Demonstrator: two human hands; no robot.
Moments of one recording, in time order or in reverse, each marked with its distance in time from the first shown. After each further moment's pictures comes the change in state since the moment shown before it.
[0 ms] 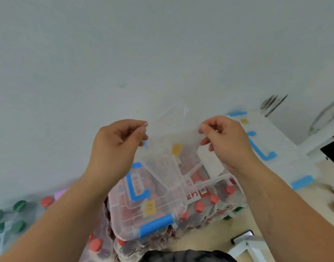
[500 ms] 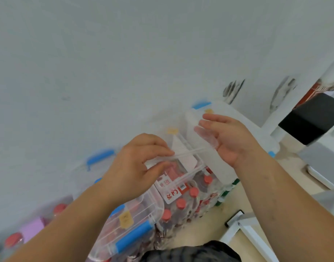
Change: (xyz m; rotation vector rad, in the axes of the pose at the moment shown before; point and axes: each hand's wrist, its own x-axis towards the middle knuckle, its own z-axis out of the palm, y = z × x) left_hand -0.001 -0.007 0.077 0.239 -0.513 0.728; right_hand -0.004 0.022 -0.069 0.698 0.178 0.386
